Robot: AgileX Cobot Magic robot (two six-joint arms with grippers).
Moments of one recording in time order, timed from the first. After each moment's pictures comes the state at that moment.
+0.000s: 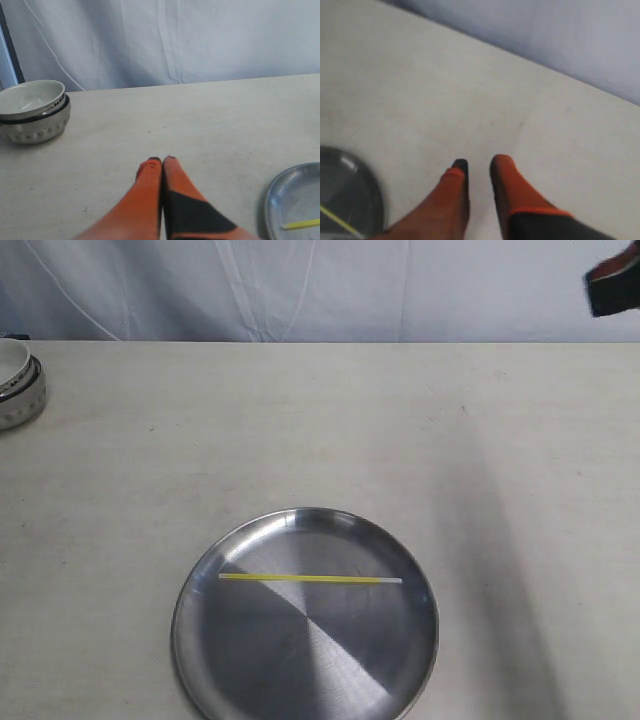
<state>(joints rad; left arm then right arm) -0.07 0.01 0.00 -0.07 0.23 0.04 0.10 1.21 -1.11 0.42 0.74 -0.70</state>
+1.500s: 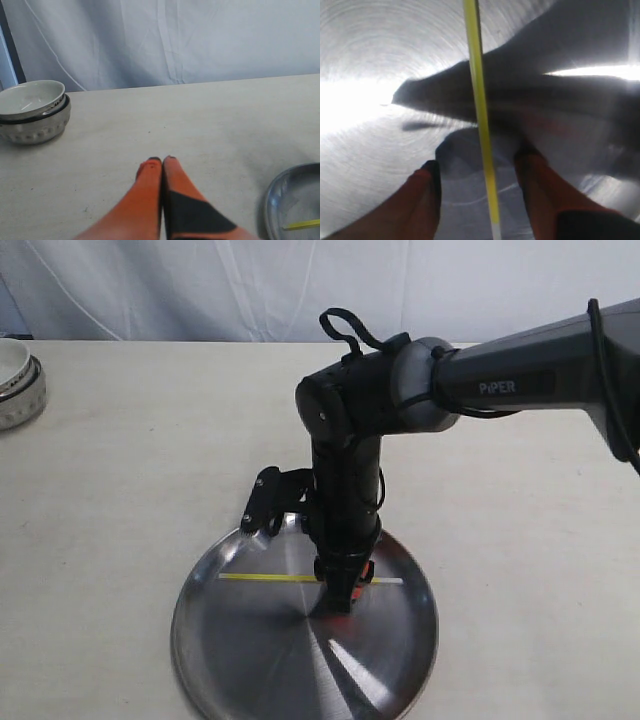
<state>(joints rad) -0.07 0.01 0.00 -0.07 0.23 0.04 0.76 2.11 -1.38 0.08 1.01 -0.79</state>
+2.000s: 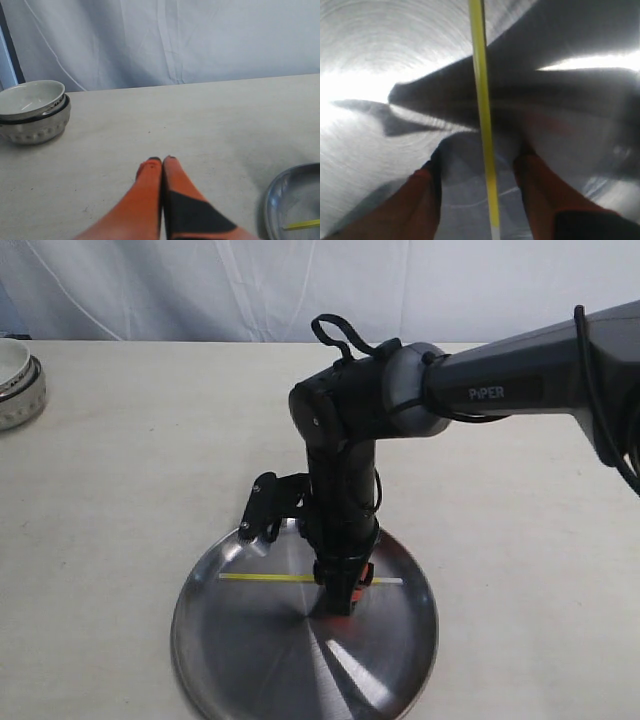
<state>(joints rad) -0.07 0.01 0.00 -0.07 0.23 0.04 0.78 2.13 -1.39 0.06 1.02 -0.78</state>
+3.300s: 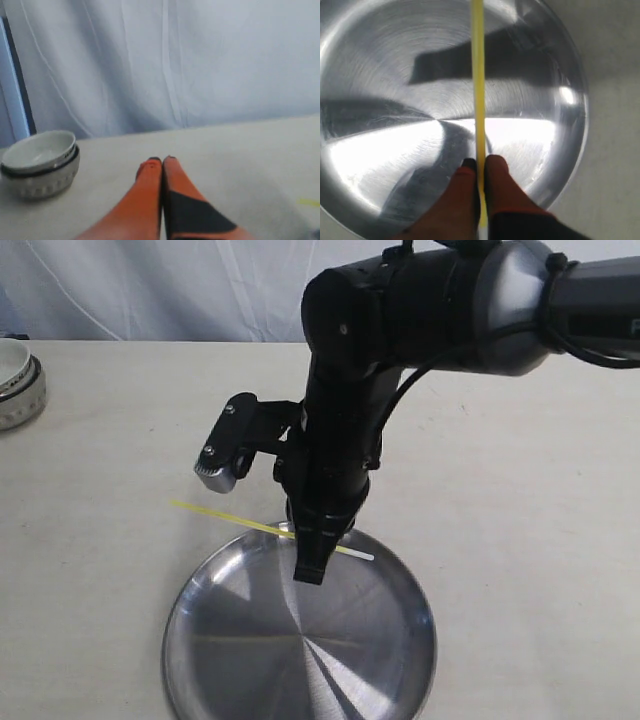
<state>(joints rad) -0.07 0.01 0.00 0.00 0.04 -0.01 0.81 1.86 -1.38 0.16 1.06 -0.72</state>
